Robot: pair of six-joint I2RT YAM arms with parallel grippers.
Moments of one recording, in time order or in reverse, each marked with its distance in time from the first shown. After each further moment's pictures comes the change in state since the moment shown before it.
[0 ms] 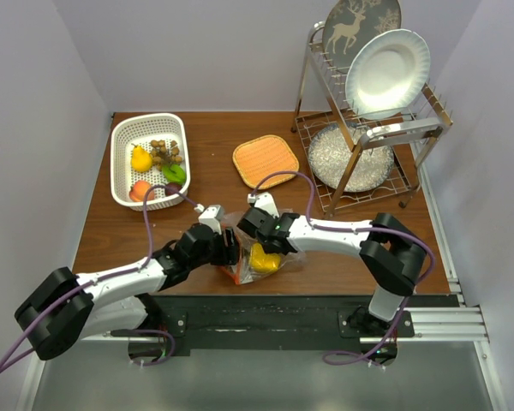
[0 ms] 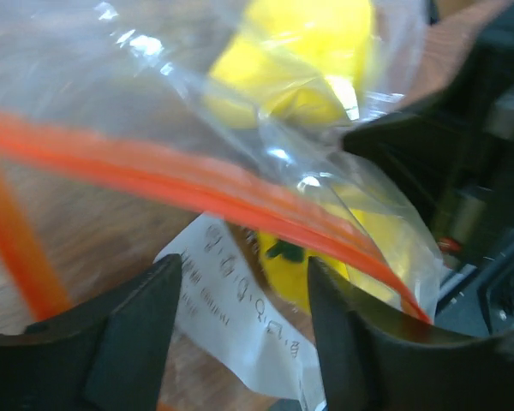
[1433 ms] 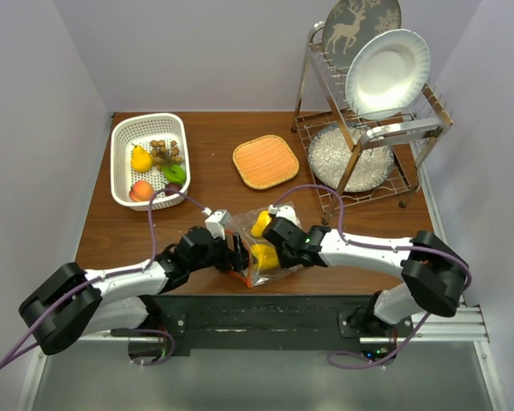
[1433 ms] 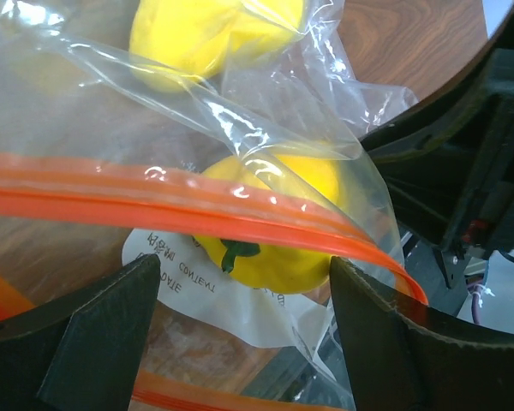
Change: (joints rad) left arm -0.001 0.045 -0.062 0.188 0.185 0.005; right arm -0.010 -0.267 -0.262 0.052 -0.185 0.058
